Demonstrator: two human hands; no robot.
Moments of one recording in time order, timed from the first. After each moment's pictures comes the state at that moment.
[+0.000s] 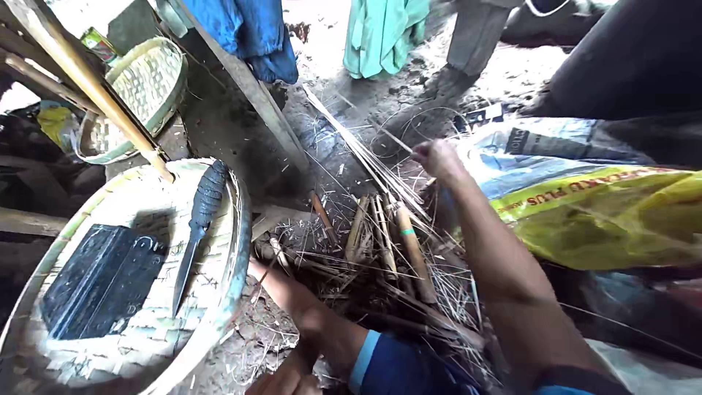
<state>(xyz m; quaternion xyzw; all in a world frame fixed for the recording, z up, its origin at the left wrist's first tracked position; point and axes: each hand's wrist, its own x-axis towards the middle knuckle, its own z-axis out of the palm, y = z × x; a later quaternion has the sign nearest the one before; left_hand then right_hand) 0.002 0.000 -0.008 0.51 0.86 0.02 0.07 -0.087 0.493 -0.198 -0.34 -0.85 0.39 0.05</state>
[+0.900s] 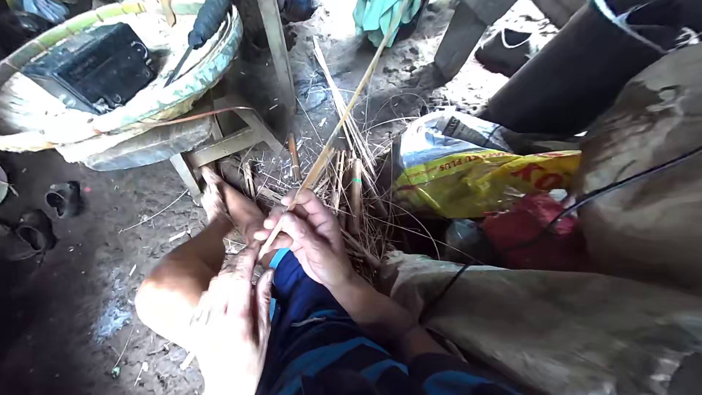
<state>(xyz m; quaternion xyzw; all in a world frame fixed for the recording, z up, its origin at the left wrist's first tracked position) 0.173 0.014 -0.012 0.25 0.91 0.22 -0.25 0.137 0.158 -0.053 0.14 -0.37 0.90 0.15</state>
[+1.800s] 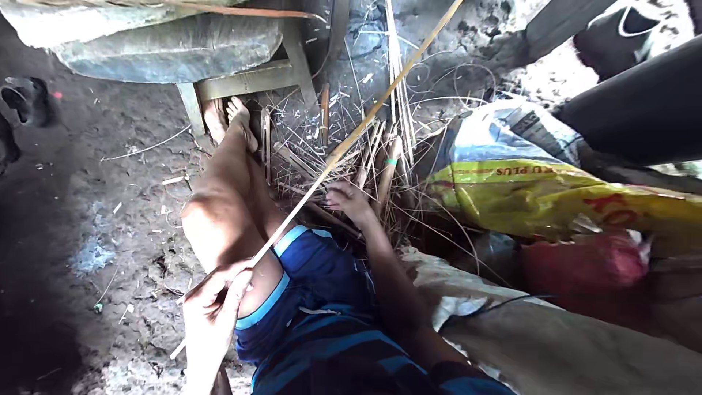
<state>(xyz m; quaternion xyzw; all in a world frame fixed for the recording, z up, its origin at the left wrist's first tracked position) 0.152 -0.073 -0.090 0.11 0.80 0.59 -0.04 0.068 0.222 -0.244 -0.17 -0.74 0.64 -0.14</state>
